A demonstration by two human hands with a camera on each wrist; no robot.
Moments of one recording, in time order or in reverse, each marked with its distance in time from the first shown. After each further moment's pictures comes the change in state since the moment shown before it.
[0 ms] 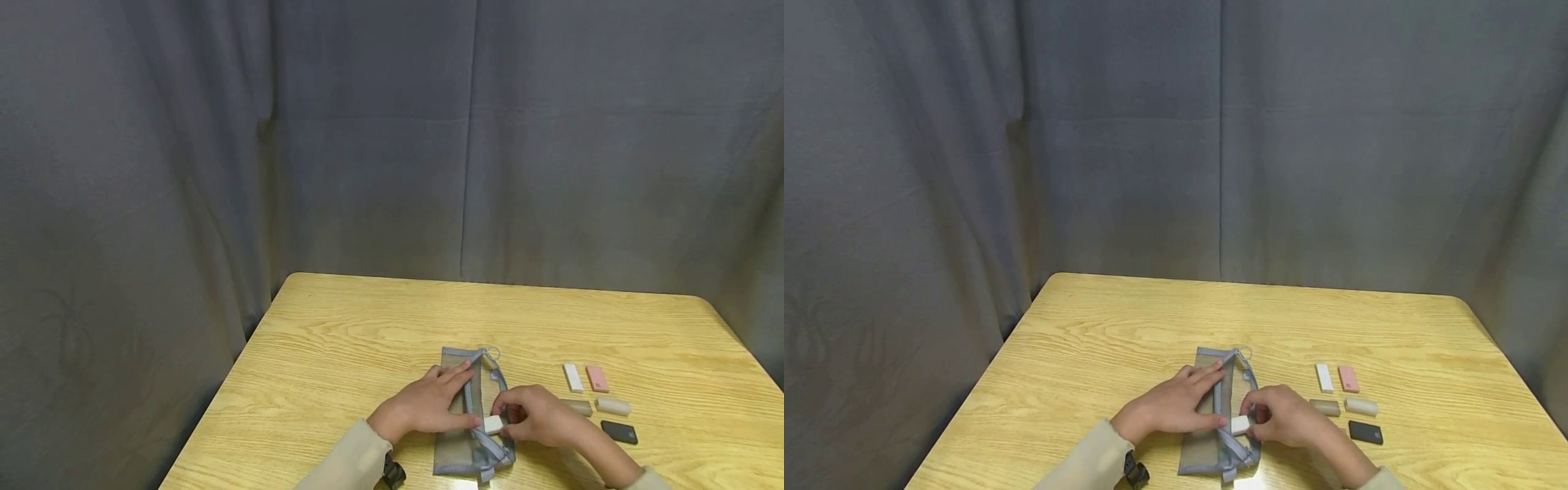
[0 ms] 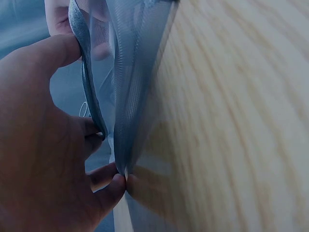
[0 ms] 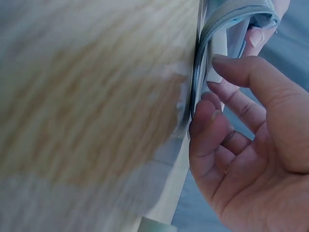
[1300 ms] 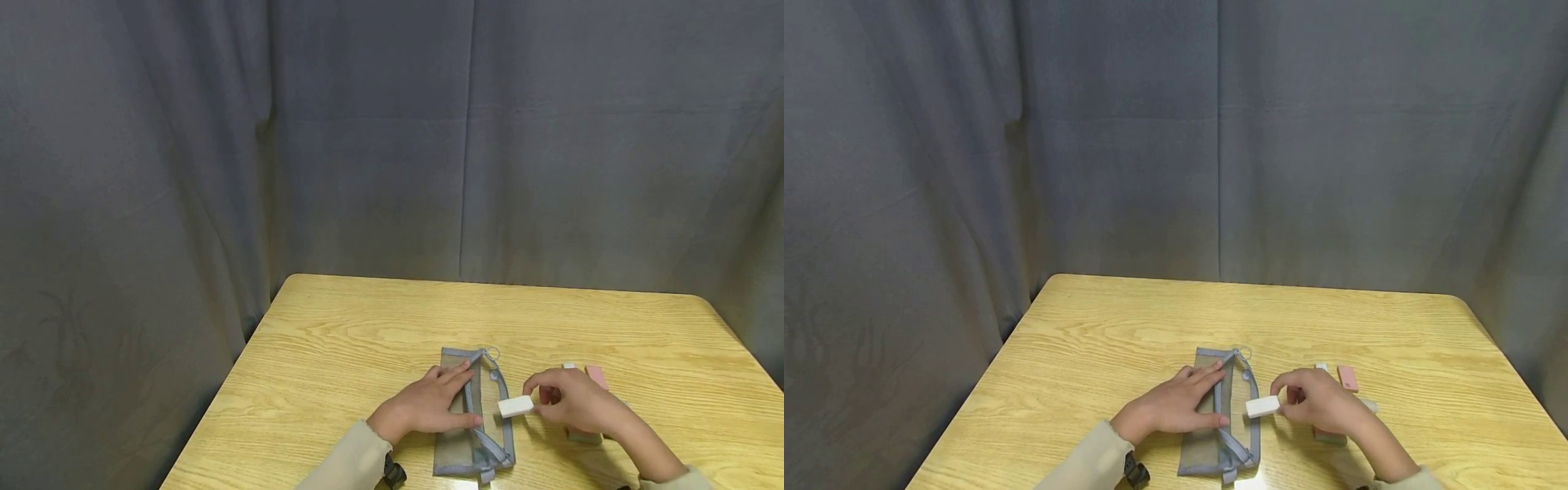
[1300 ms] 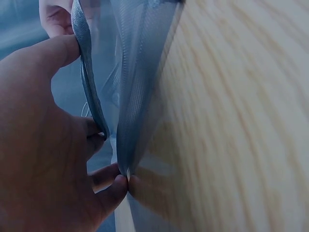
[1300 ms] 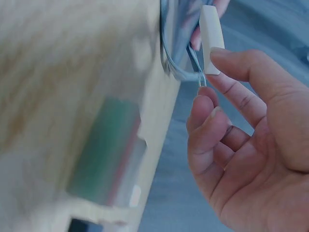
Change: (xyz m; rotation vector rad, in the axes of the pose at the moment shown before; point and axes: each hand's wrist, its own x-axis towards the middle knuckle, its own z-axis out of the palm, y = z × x) left_hand -0.002 0.004 -0.004 0.002 -0.007 0.004; right_hand -0.029 0.006 -0.045 -0.053 0.108 0.027
